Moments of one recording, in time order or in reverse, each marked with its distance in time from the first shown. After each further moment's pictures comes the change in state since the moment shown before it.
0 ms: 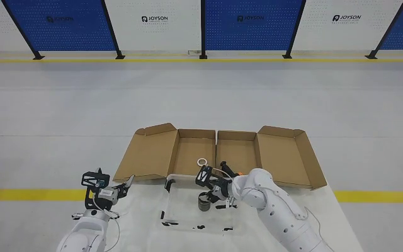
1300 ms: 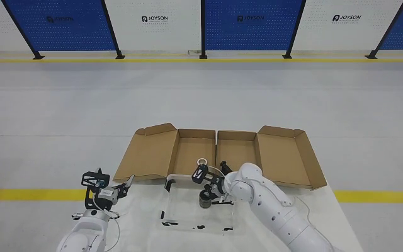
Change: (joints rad) left arm 0.000 0.000 0.000 0.000 0.000 0.000 0.000; right arm 0.143 -0.047 -0.146 0.182 0.030 0.112 0.088
